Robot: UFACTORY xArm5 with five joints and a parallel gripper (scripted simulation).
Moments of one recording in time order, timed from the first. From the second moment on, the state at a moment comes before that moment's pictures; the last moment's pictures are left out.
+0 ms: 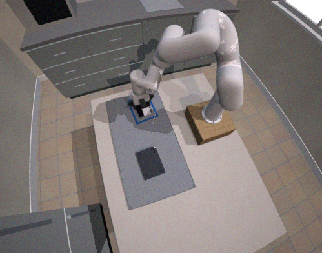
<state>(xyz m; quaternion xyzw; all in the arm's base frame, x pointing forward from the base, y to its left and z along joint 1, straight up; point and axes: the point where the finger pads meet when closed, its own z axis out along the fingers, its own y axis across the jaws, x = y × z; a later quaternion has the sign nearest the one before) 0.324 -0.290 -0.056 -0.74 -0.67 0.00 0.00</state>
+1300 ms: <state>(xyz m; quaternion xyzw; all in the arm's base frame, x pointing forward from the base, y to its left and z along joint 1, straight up) 0.324 -0.290 -0.061 -0.74 -0.67 0.00 0.00</state>
